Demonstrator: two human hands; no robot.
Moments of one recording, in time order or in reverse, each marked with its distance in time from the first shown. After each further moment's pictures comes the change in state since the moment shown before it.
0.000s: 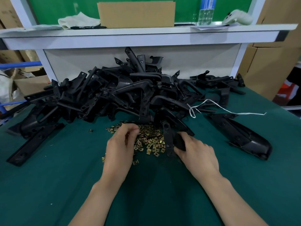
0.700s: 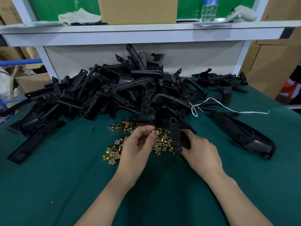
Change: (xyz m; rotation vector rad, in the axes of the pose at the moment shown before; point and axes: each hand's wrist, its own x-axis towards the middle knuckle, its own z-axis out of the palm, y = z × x) left_hand -0.014 0.026 0.020 -0.575 -0.186 -0.203; right_hand 0.002 0.007 -0.001 0.180 0.014 0.022
